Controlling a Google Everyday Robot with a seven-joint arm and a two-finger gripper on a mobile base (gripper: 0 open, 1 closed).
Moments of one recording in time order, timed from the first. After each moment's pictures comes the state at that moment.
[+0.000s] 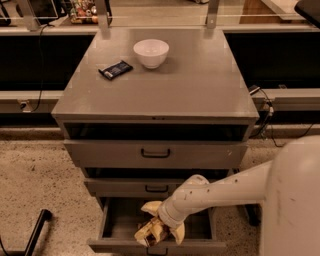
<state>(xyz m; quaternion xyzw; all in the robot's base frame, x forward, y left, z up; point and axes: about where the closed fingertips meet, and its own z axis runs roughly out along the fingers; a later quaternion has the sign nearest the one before) 0.440 -0.002 0.393 -0.93 0.31 0.06 0.19</state>
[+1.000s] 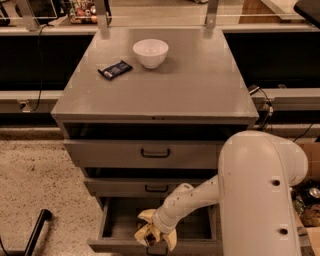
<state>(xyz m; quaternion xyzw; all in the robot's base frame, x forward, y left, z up) 0.444 0.024 0.299 -0.92 0.33 0.09 0.17</state>
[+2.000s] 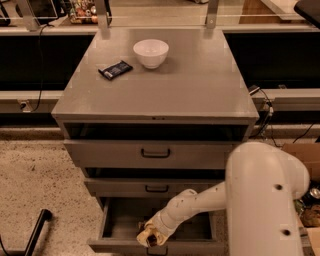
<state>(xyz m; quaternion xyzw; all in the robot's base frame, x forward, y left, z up) 0.450 0.030 0.266 -0.91 0.35 0.11 0.20</state>
